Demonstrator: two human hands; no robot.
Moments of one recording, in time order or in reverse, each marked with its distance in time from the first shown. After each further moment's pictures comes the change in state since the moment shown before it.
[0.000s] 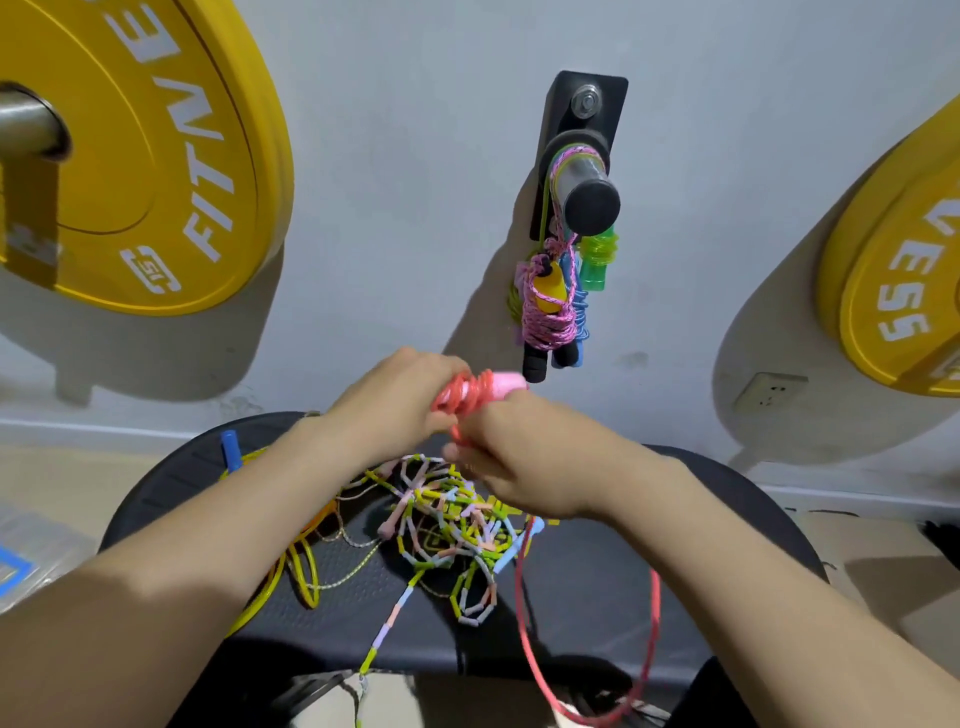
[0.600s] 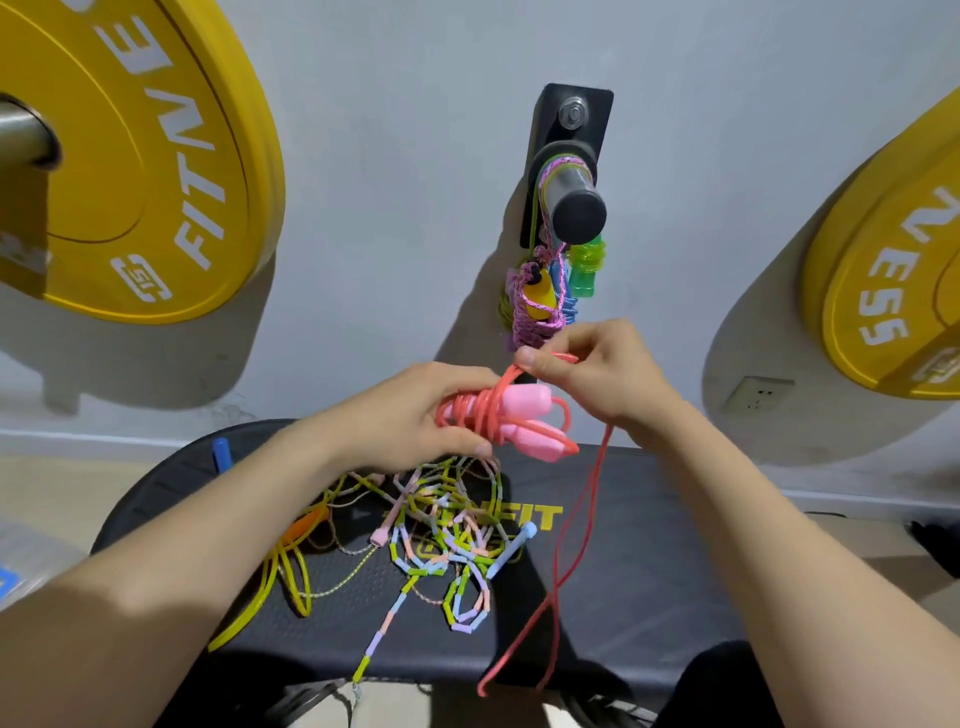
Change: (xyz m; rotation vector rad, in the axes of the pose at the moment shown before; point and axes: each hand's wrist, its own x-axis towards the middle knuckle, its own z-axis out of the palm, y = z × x) left_hand -0.008 0.021 -0.019 -0.486 -0.189 0.202; right_hand 0.000 0.089 -0.007 0.793 0.599 0.386
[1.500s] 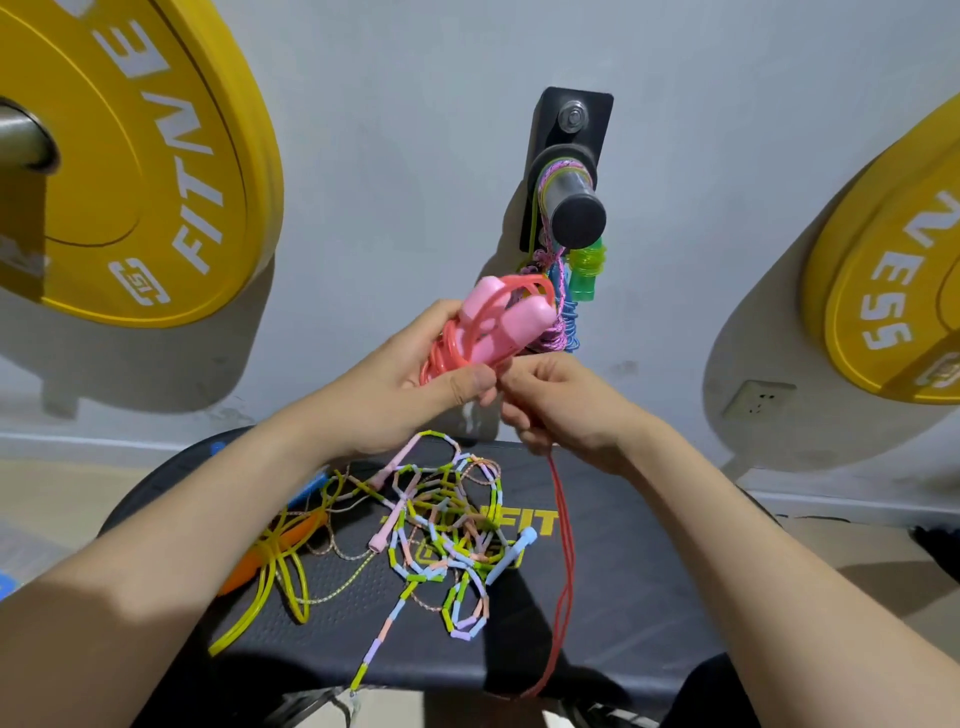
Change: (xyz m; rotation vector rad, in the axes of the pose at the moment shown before) left_hand -0.001 0.009 -0.008 -0.415 0.205 0.087; right_hand -0.008 -0.007 0.031 0.376 -0.447 0.164
